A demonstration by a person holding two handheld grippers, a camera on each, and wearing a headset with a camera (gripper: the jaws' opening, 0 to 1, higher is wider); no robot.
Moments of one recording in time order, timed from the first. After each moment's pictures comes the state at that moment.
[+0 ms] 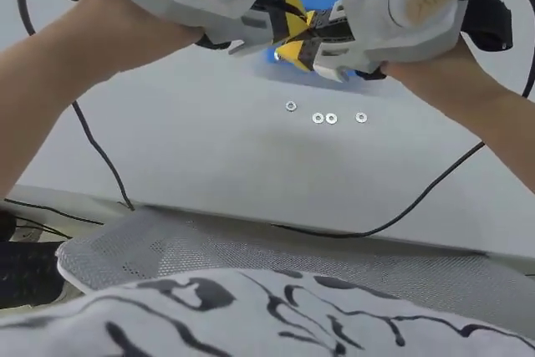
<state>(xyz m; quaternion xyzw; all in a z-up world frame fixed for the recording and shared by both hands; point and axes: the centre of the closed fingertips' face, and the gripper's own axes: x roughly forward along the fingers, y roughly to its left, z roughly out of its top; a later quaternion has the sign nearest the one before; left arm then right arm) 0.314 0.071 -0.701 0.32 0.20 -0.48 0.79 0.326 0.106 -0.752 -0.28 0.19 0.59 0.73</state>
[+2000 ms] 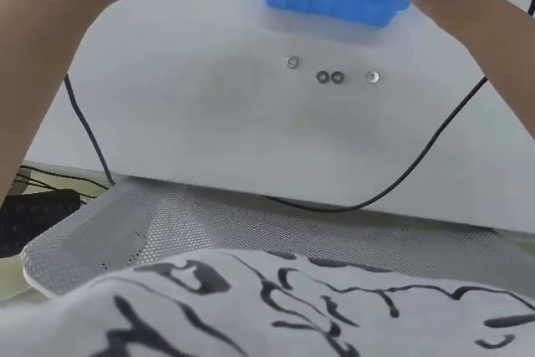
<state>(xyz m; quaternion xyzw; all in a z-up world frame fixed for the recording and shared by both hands) 0.383 0.084 -0.759 0.25 0.26 -0.44 0.82 0.390 0.117 -0.813 -0.29 0.23 0.58 0.72</state>
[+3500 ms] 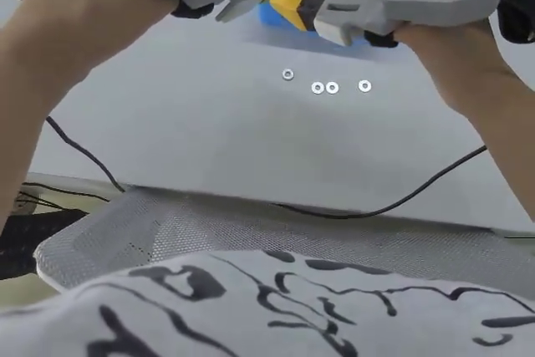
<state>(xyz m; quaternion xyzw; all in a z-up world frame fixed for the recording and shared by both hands) 0.316 0.080 -0.709 0.22 0.23 -0.44 0.84 0.321 0.107 -0.762 -0.17 0.21 0.57 0.78</state>
